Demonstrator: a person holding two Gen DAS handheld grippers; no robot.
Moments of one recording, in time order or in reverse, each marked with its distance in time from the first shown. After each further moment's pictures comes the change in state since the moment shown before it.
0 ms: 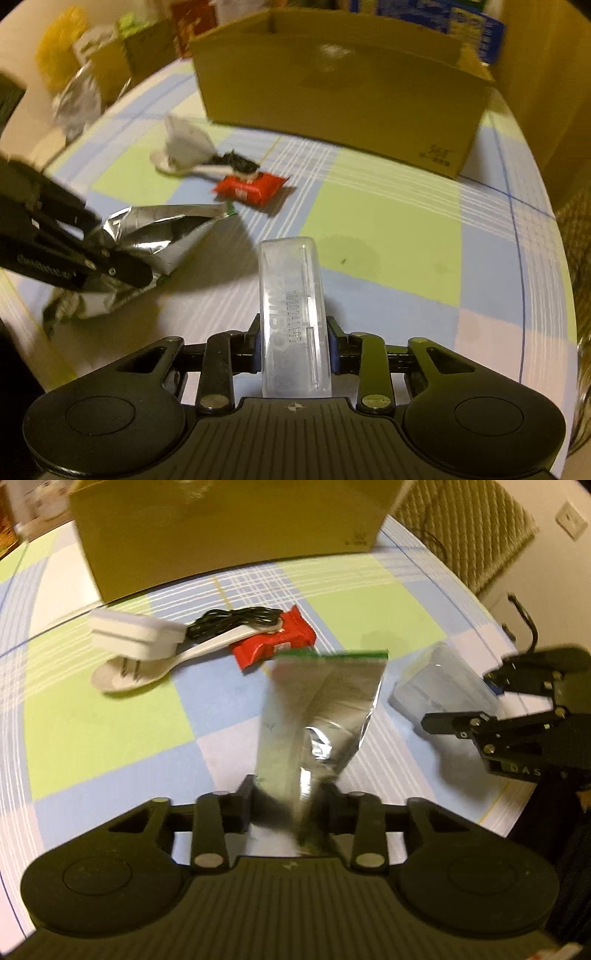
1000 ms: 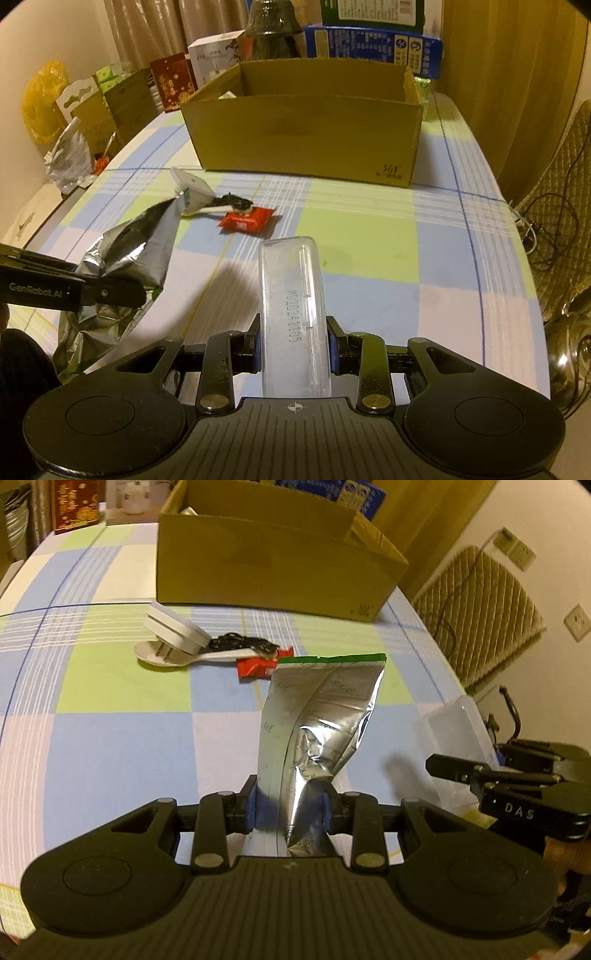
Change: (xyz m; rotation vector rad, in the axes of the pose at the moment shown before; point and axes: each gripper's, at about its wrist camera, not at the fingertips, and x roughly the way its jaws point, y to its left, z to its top) left arm -0.070 -0.035 -0.043 -0.272 -0.202 -0.003; right arm -0.069 0.006 -0.015 0.094 -0.104 -0.030
